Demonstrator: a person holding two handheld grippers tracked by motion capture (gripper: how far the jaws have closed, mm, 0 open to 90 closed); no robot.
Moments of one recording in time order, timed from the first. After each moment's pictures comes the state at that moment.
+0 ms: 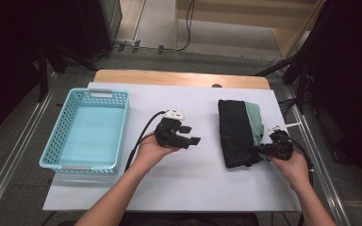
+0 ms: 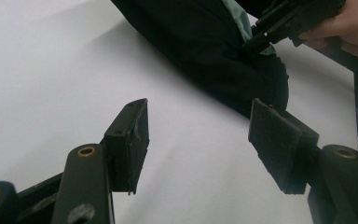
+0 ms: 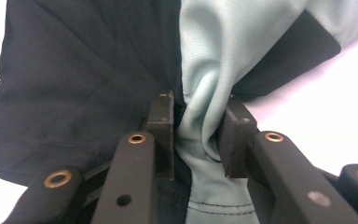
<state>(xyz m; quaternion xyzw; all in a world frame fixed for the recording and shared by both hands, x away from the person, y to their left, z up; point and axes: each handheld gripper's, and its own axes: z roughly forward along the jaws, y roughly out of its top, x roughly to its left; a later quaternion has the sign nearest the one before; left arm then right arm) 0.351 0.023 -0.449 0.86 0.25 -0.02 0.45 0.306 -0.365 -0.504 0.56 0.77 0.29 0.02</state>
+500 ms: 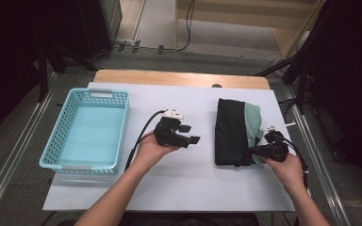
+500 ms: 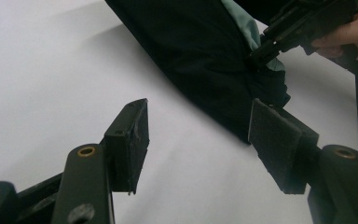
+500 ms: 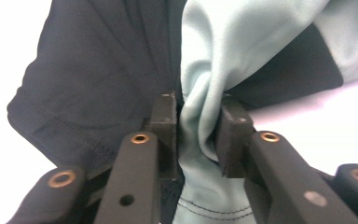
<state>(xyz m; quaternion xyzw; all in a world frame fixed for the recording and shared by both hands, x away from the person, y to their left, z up) 0.352 0.025 -0.448 0.85 0.25 -0.02 0.46 0.299 -0.343 -0.495 0.56 0.77 0.30 0.00</state>
